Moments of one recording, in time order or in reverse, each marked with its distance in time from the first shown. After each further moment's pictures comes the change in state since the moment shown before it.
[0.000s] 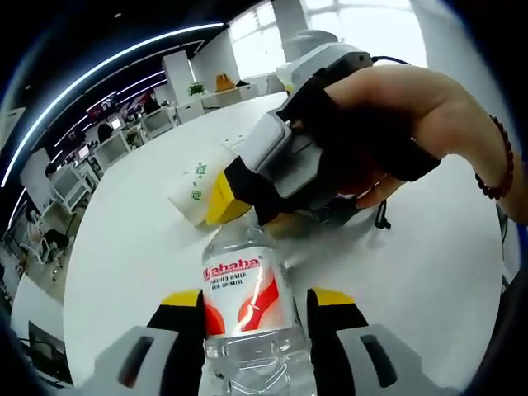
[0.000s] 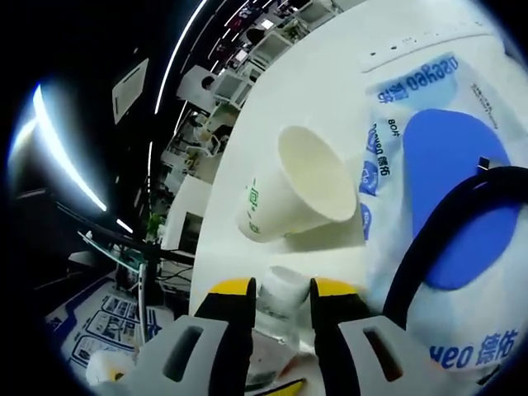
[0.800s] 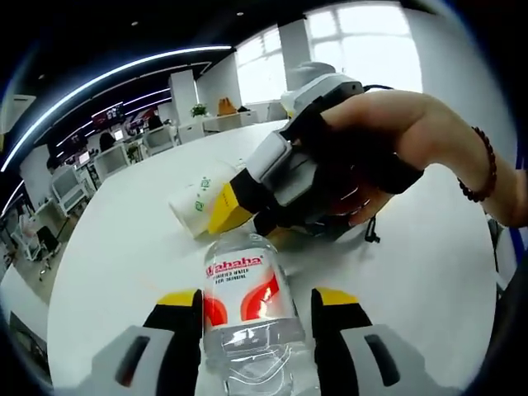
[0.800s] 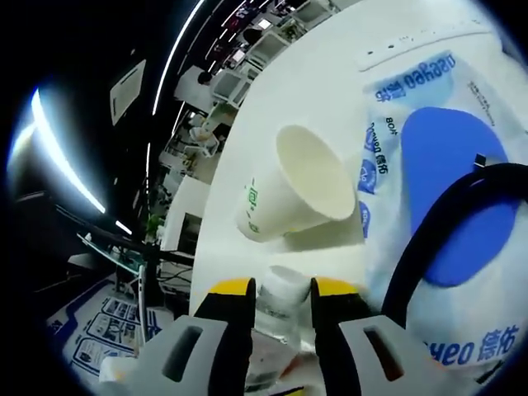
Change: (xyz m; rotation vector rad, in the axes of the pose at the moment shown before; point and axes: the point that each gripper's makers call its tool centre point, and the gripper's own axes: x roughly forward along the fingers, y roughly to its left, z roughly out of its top) left arm -0.004 -0.003 0.006 -0.048 -0.158 -0.043; right arm 0.000 0.000 -0.001 0.012 0.002 -0.008
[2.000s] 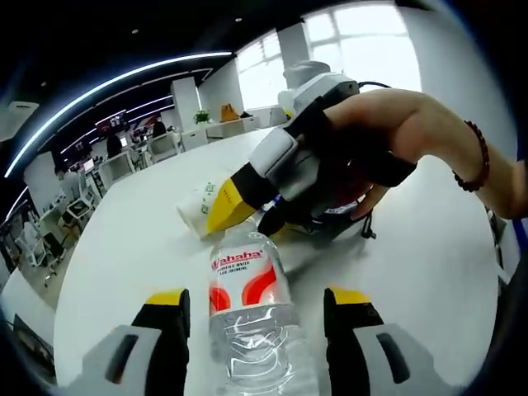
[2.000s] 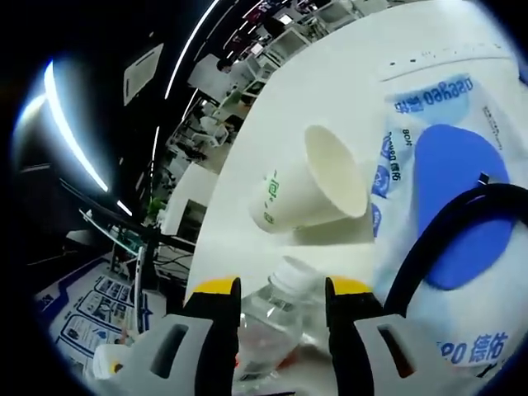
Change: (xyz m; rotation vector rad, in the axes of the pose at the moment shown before) left arm -0.011 0.003 -0.002 0.012 -0.024 0.032; right arm -0.005 0.007 -0.005 -0.103 0.026 0.020
